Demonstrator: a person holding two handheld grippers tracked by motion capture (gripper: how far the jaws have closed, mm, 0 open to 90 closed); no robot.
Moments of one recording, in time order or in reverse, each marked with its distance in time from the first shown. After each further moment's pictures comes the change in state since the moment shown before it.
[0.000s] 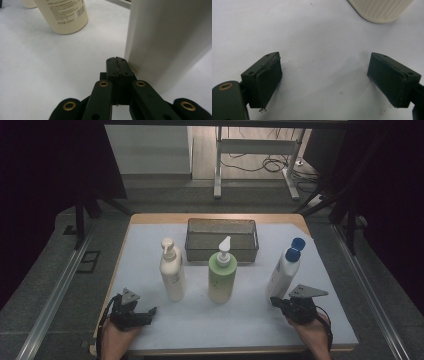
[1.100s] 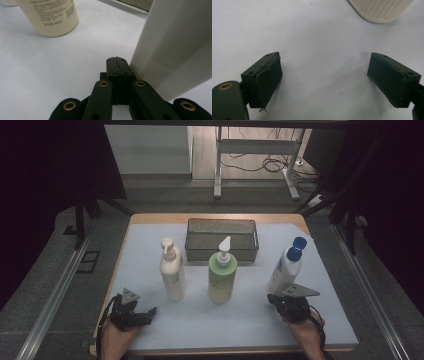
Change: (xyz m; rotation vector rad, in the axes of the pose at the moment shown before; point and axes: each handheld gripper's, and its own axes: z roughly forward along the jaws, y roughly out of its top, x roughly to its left) left arm 0.000 0.000 0.000 0.001 0.000 0.000; right arm 0.007 0.002 0.012 0.008 -0.103 -0.007
